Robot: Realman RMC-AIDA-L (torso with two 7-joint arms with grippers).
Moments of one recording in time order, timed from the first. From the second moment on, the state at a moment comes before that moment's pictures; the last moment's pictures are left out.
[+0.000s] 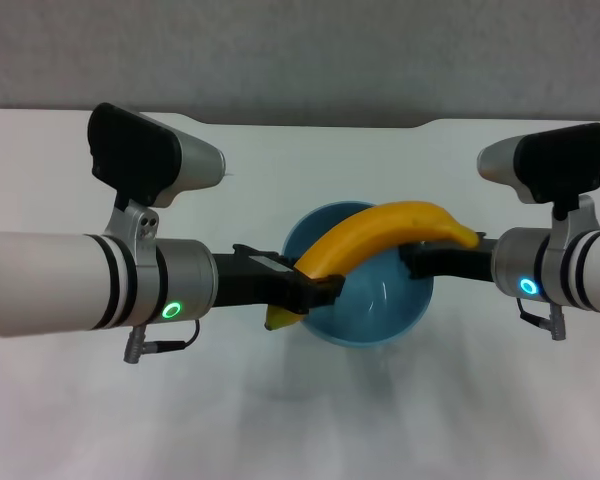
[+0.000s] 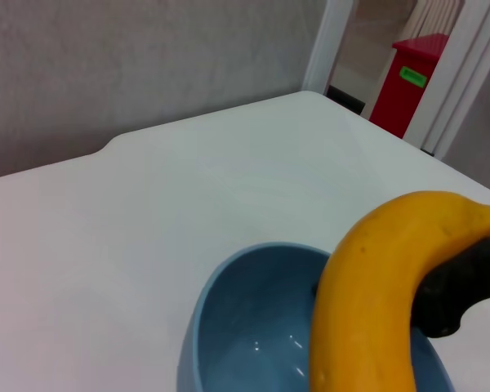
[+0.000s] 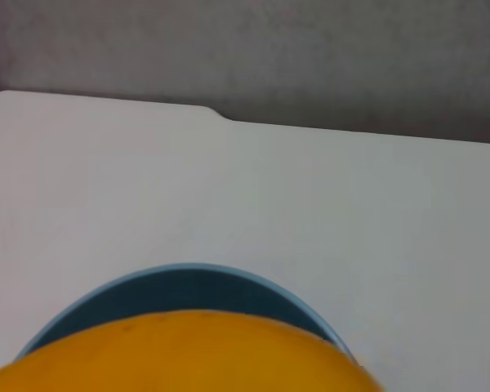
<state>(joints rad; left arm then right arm) -0.38 -2.04 -1.39 -1.36 2.14 -0.81 0.54 0.50 2.01 1.38 1.03 -2.16 0.53 -0.43</state>
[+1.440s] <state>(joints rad) -0.31 -2.03 -1.48 -1.36 2.14 -0.76 0.59 0.58 2.00 1.46 0.94 -2.05 0.71 -0.44</state>
